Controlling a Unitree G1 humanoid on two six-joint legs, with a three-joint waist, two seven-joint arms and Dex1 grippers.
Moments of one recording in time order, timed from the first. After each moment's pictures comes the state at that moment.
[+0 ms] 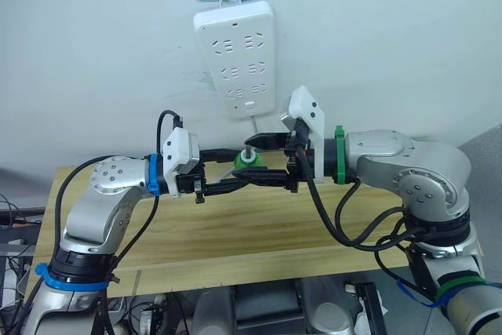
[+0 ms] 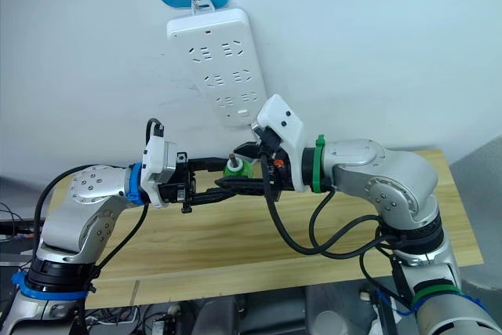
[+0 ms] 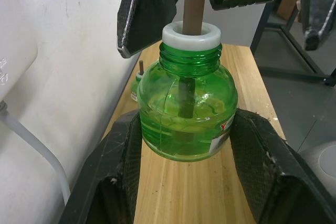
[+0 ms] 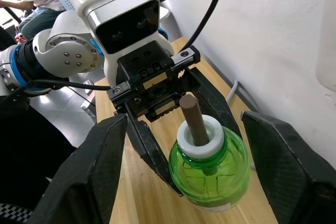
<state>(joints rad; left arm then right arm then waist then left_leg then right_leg) -0.36 0.69 0.01 -0.22 -0.51 0.28 -1.17 -0.80 -0.41 0.16 -0.51 0.80 1.17 0.56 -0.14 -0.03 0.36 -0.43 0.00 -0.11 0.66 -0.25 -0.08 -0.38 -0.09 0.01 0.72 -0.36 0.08</state>
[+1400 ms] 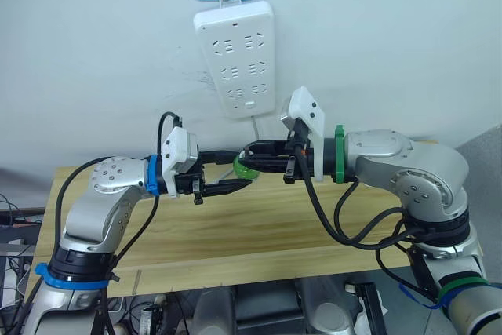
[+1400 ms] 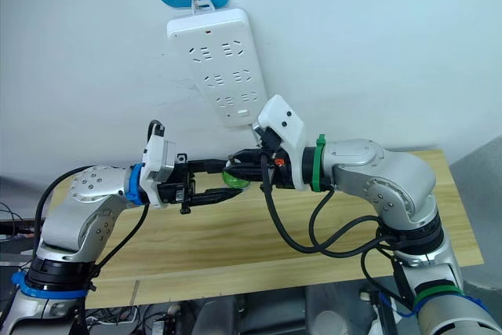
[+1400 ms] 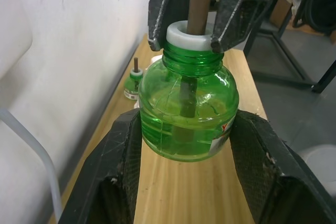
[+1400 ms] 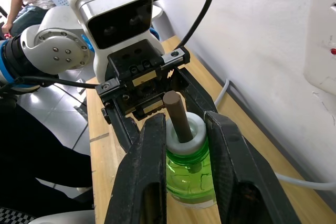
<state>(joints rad) -0.38 0.69 0.01 -0.22 -0.55 0.37 -1.17 -0.79 -0.42 0.17 -0.50 0.77 1.14 0.57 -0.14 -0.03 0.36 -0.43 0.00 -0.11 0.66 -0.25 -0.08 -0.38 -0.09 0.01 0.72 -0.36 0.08</state>
